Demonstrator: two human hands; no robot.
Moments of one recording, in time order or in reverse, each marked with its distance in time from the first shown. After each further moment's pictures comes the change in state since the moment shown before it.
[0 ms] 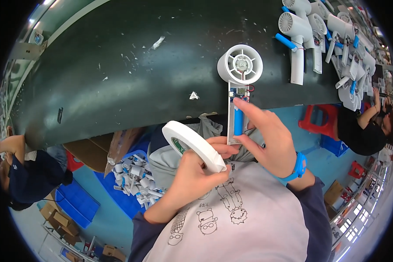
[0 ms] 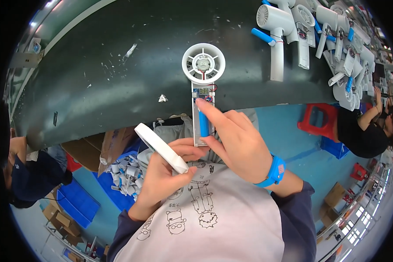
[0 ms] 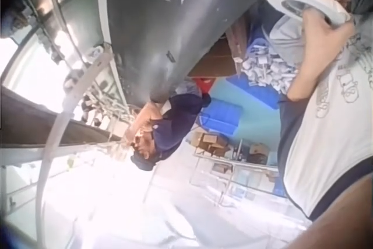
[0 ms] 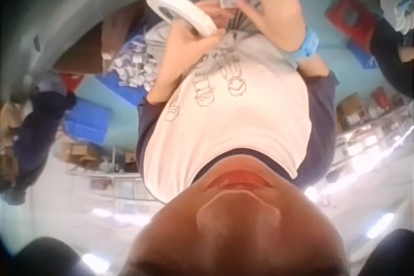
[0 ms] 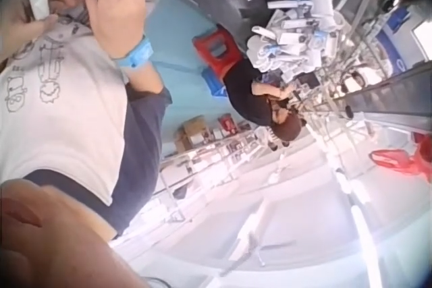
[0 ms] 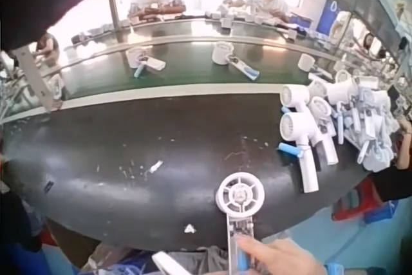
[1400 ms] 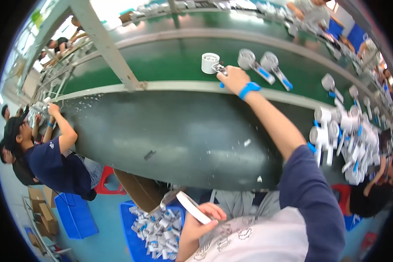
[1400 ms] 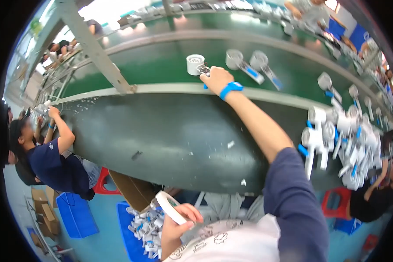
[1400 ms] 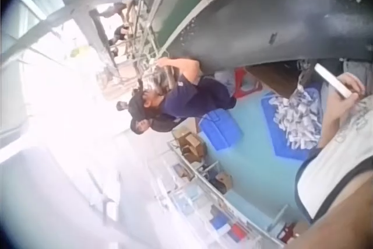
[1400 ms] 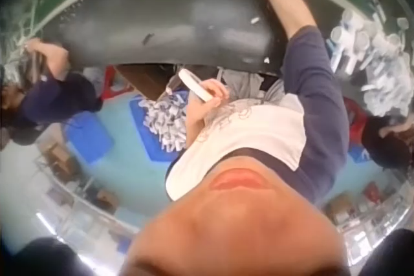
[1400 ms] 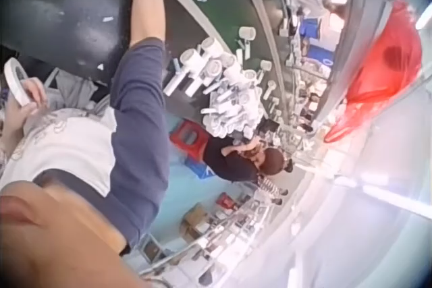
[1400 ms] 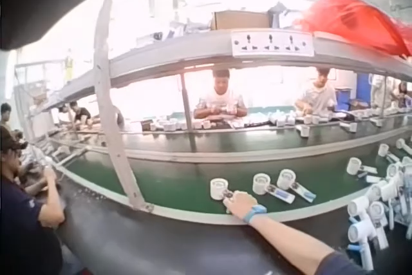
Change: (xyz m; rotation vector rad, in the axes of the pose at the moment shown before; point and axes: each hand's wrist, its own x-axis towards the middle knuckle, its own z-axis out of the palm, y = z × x) left_hand -0.076 0.009 -0.101 -0.276 0.151 0.473; right_hand 0.402 -0.033 0.033 -0.190 0.145 0.052
